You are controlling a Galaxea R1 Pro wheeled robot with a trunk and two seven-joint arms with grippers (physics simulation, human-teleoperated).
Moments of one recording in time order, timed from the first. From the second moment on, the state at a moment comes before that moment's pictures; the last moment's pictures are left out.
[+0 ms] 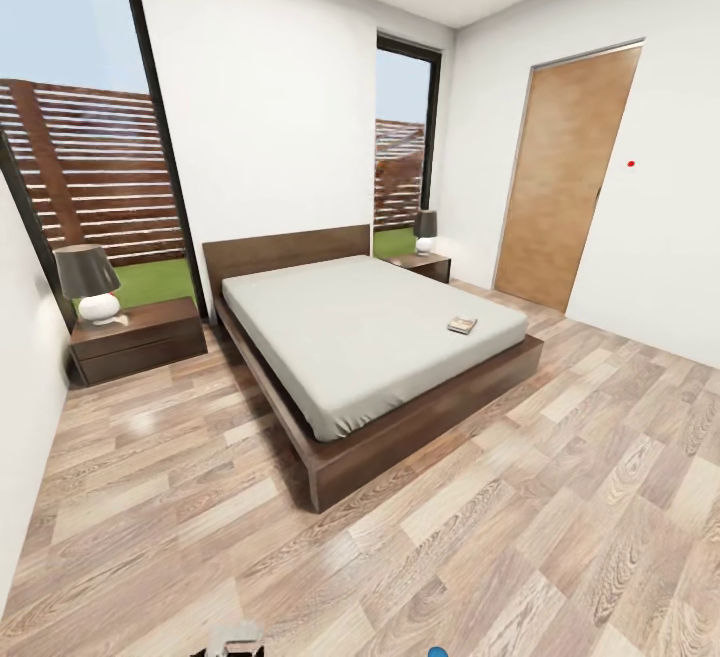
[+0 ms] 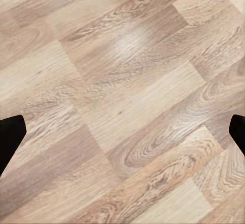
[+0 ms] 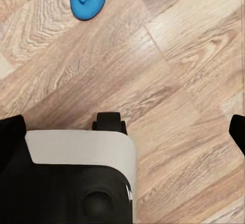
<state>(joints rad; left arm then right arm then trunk) -0.21 -0.02 0.00 -0.53 0.01 0.01 0.01 -0.06 -0.05 -0.01 -0.44 0.00 0.21 -0.02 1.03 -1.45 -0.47</state>
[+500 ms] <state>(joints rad) -0.23 -0.02 0.00 -0.52 0.00 -0.06 0.01 -0.40 -0.04 -0.01 -0.62 0.00 0.55 -0.02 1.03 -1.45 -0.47</state>
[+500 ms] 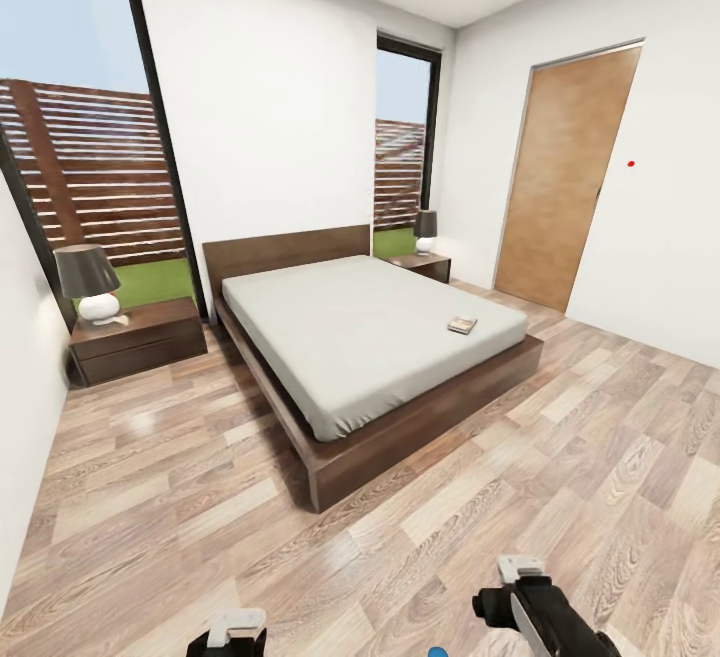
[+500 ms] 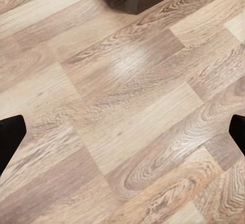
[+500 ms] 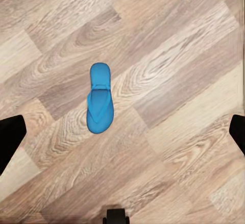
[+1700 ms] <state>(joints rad) -0.23 -0.02 0.00 -0.52 0.01 -0.07 0.01 -0.44 -0.03 0.00 -0.60 0.01 0.56 -0.02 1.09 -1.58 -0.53</state>
